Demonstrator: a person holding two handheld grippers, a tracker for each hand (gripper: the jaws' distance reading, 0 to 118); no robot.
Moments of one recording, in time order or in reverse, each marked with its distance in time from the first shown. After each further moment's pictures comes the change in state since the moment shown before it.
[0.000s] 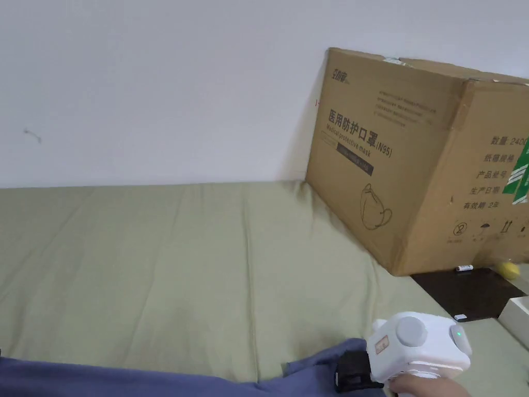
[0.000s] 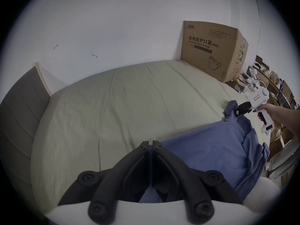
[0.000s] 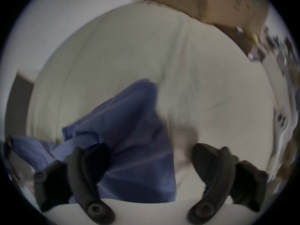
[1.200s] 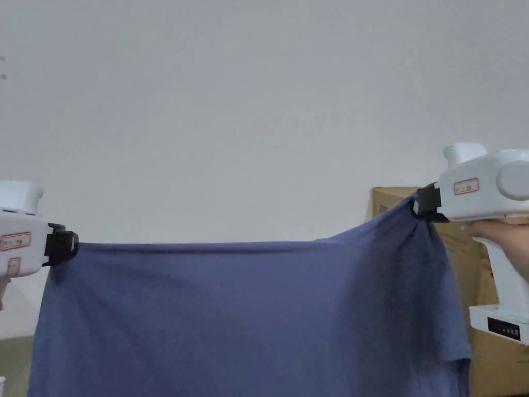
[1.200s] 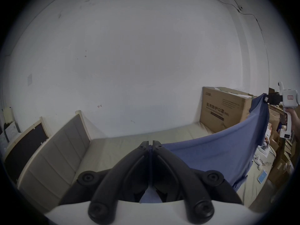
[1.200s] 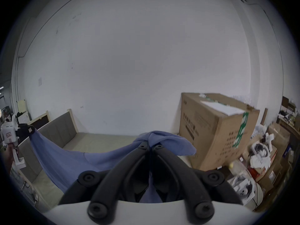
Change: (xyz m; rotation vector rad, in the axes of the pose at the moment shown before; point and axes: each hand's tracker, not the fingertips) left arm -0.049 0.197 0.255 0.461 0.255 0.067; right arm -0.067 0.058 0.474 0.990 0.167 0.189
